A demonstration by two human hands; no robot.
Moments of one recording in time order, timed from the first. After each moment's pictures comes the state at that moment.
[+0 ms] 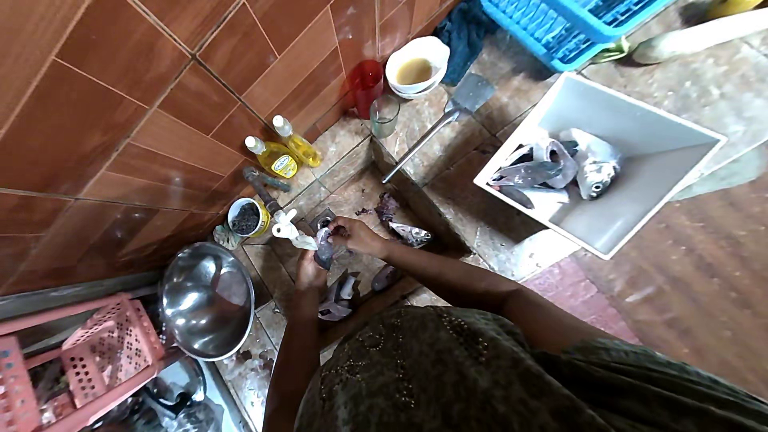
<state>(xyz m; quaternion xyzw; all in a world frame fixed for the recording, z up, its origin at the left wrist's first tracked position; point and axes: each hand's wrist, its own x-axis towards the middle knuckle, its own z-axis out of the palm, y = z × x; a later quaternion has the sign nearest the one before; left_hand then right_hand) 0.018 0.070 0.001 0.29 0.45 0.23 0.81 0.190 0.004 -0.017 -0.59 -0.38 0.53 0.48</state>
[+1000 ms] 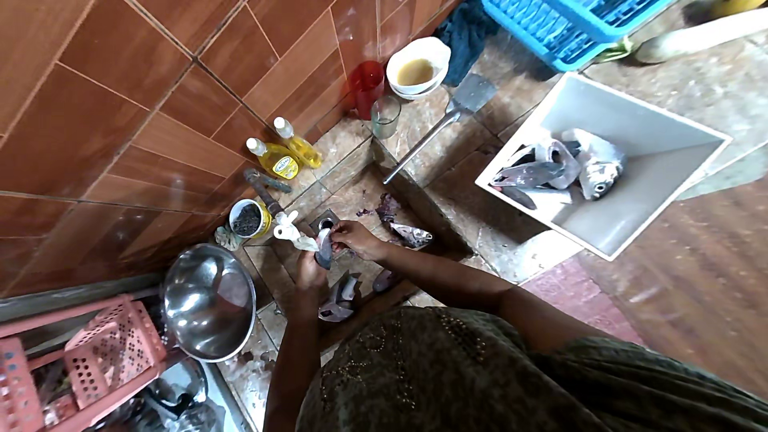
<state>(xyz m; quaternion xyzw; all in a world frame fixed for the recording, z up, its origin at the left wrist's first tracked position) 0.021 0.077 -0.004 0.37 0.38 0.24 0.82 0.169 0.012 -0.033 -0.50 -0.12 0.64 0.57</state>
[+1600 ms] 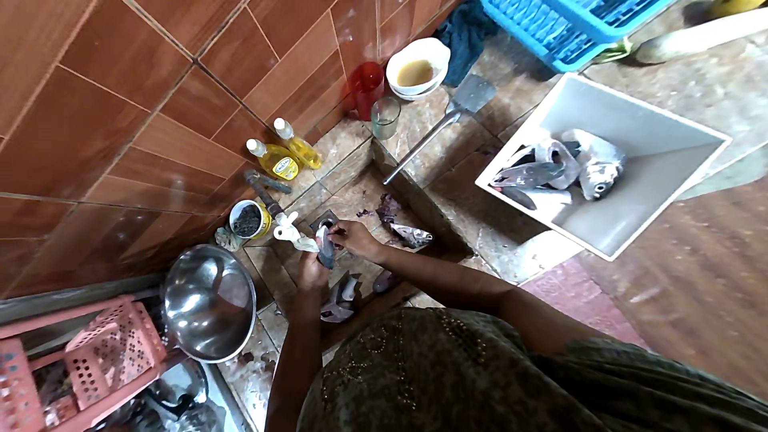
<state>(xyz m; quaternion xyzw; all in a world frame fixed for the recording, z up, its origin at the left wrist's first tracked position) 0.022 0.073 -0.009 0.35 0.41 0.25 0.80 0.174 0.010 -0.025 -0.63 -0.31 0.53 0.49</state>
